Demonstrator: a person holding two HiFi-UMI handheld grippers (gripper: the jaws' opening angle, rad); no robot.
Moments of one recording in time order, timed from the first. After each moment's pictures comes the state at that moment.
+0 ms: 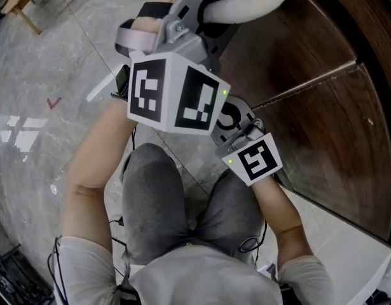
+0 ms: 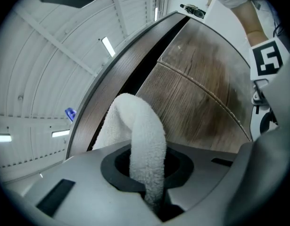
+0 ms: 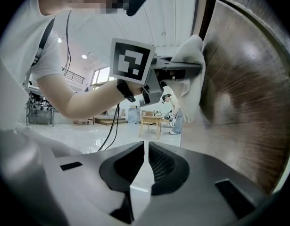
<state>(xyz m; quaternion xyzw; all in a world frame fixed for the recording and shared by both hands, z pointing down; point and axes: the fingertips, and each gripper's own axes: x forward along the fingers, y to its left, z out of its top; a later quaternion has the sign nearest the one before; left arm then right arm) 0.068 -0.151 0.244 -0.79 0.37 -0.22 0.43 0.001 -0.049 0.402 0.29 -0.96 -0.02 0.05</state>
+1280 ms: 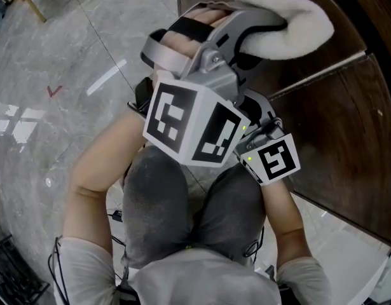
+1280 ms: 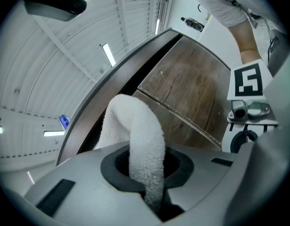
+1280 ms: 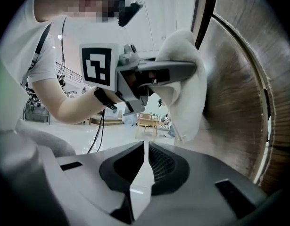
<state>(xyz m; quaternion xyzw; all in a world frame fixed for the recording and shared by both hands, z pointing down) 0.100 -0.079 0.256 -0.83 0.32 -0.18 0.43 0.031 -0.032 0.398 0.31 -0.95 -0.03 0.07</state>
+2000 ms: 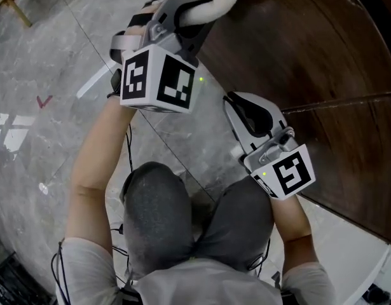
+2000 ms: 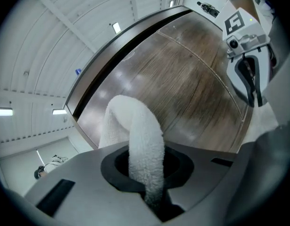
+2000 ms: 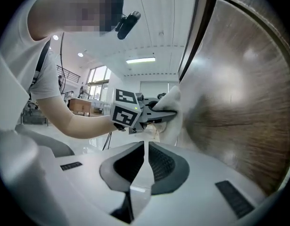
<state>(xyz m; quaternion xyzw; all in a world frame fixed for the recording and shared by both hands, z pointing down) -0.035 -0.194 0.352 -0.81 0.40 -0.24 0.35 -0.009 -0.053 0.417 0.32 -0.95 0.00 0.08</state>
